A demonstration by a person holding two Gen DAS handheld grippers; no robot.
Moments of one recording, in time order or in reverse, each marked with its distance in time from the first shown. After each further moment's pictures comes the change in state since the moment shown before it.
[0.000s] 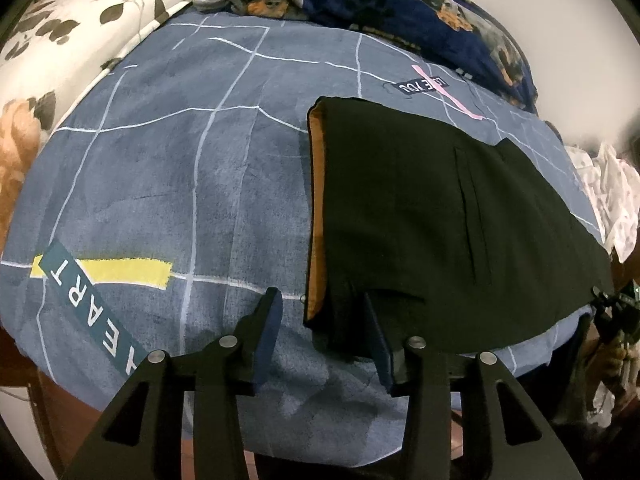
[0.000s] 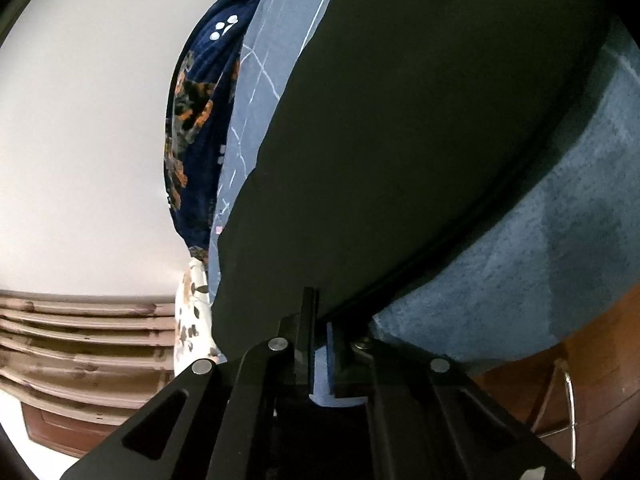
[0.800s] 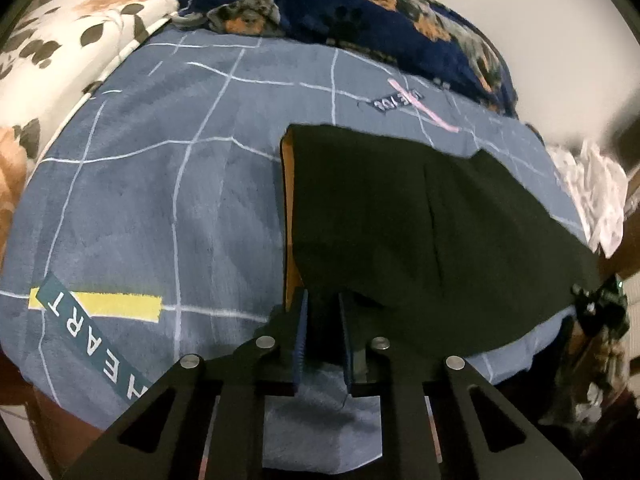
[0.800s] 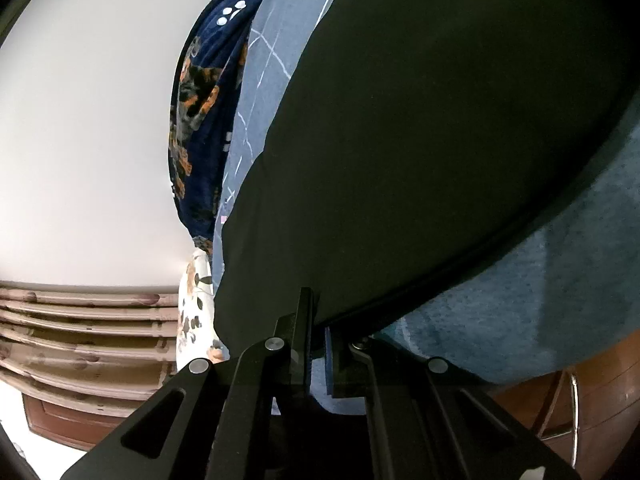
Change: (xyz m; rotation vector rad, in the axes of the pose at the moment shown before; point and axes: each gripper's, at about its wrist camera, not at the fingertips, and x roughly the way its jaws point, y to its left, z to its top) left arm -0.012 -0.008 0.017 0.027 -0.031 -0.059; right arm 0.018 0.004 0.002 -0.027 0.028 0.016
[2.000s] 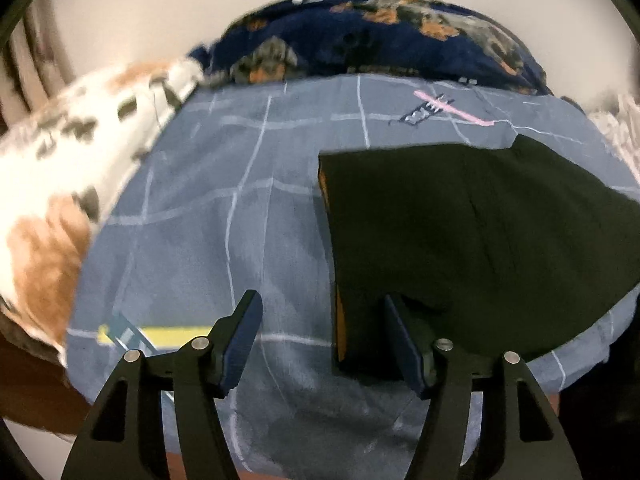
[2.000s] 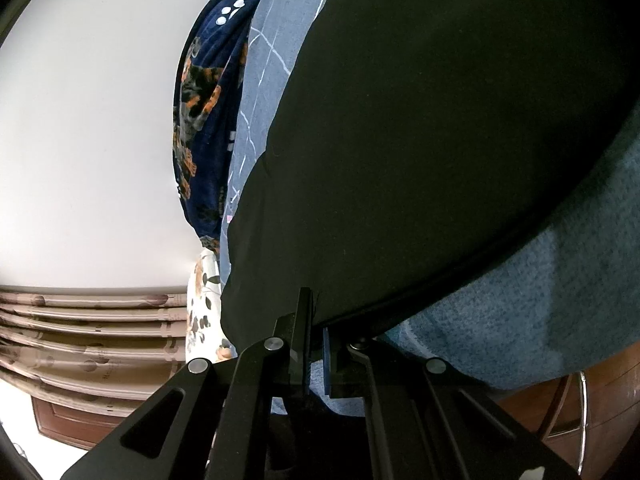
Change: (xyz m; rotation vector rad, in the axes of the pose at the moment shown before) left arm -0.003 -0.028 -0.013 0.194 -0.154 0.325; right arm -0.003 -0.003 0.003 0.020 0.006 0.025
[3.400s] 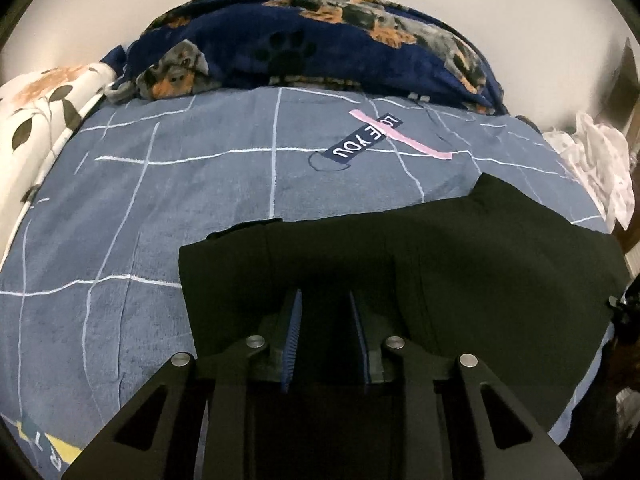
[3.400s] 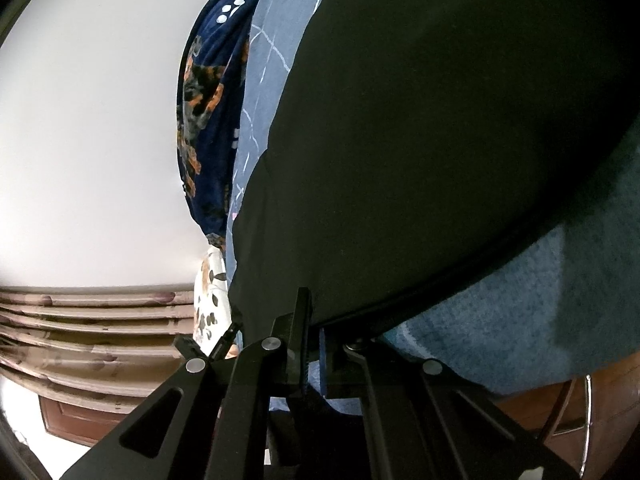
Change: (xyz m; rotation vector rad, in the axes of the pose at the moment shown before) left arm 0.071 -0.026 0.060 -0.018 -0.012 -0.289; right arm 0.014 0.006 0.000 0.003 0.019 0.028
